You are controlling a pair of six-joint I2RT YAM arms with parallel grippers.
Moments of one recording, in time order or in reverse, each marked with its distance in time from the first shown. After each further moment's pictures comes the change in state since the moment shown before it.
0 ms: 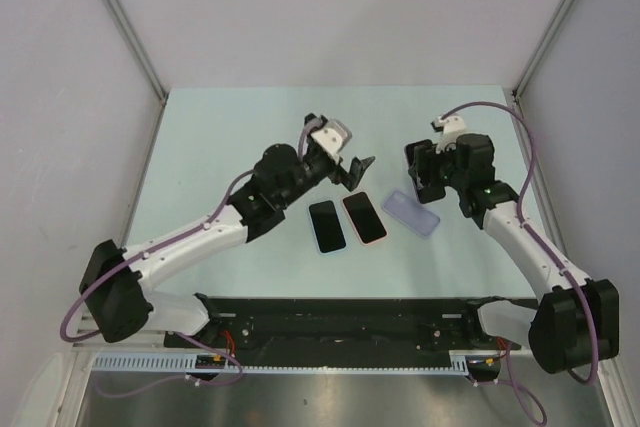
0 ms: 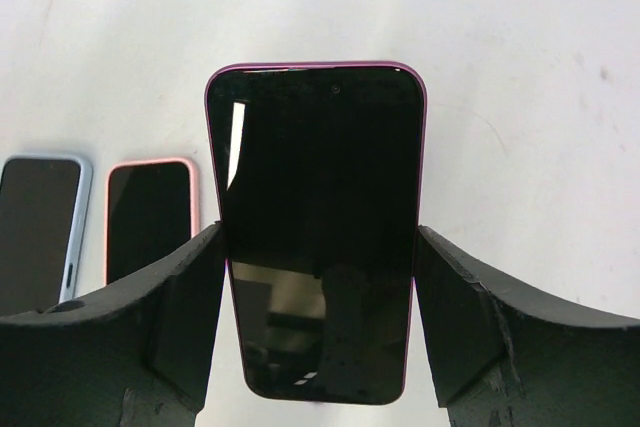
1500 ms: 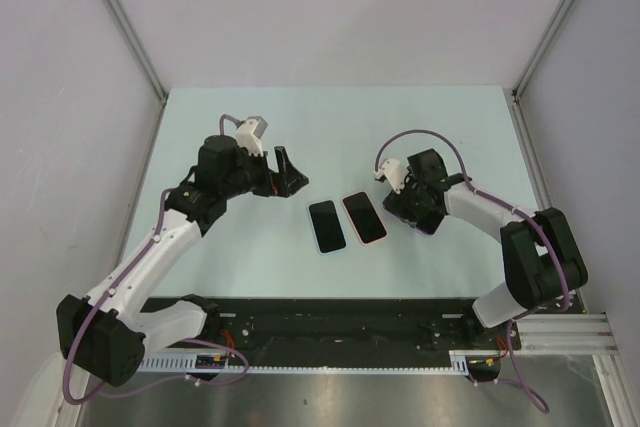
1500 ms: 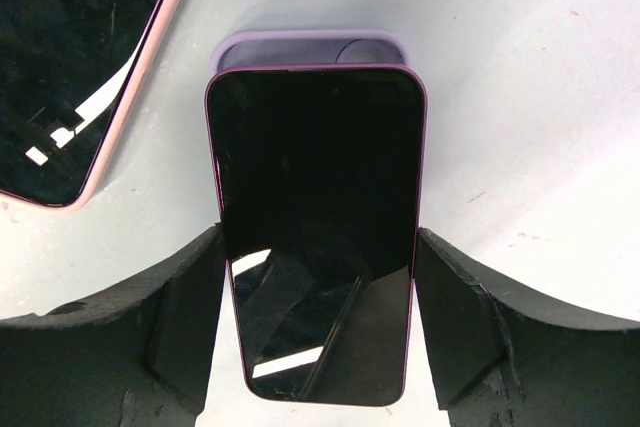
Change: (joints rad) left arm 0.466 -0.242 -0.053 -0.738 0.336 -0.618; right arm 0.178 0.364 0.027 -0.192 0.007 -0.609
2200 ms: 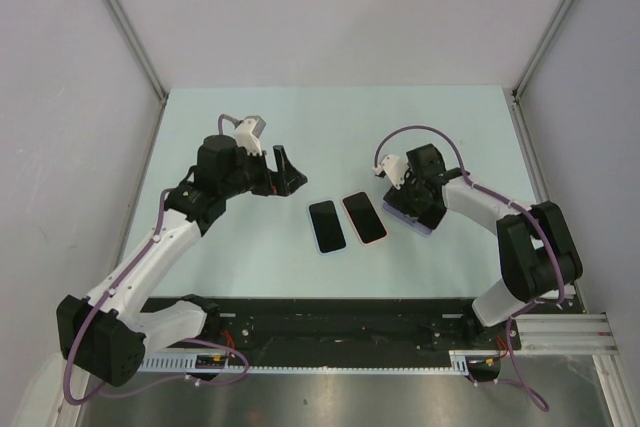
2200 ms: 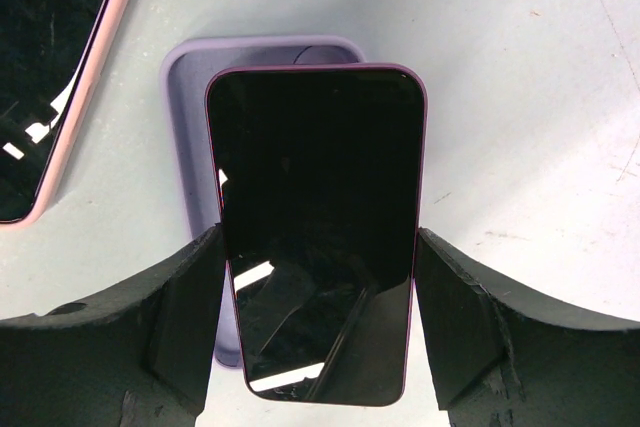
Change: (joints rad) left arm 0.006 0.000 0.000 -0.001 -0.016 0.001; right arm -0.010 0.042 0.054 -0.016 0.055 -0.016
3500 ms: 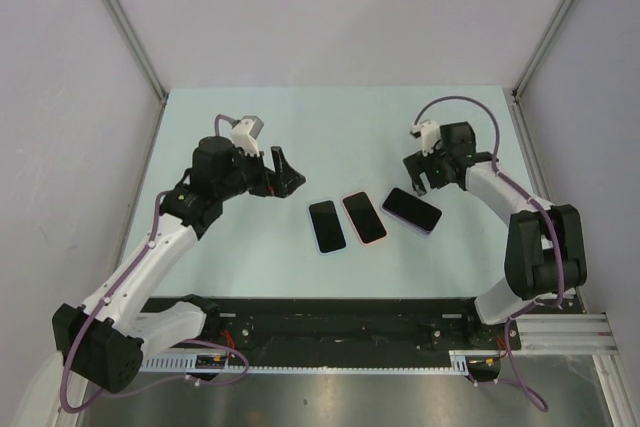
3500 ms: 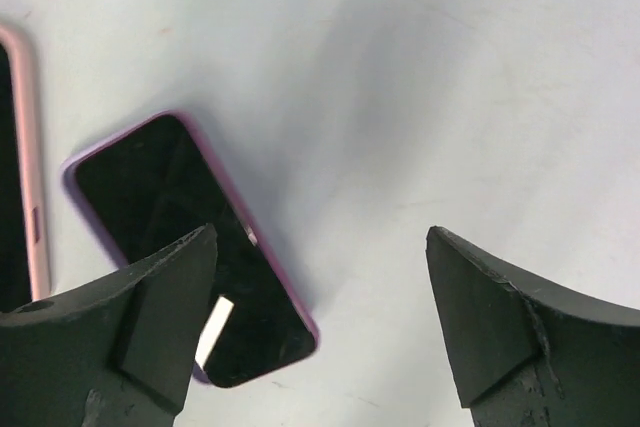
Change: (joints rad) left arm 0.000 -0.037 0.000 -0.008 -0.007 0.027; right arm -0.168 -0.008 0.097 0.016 -0.098 0.260
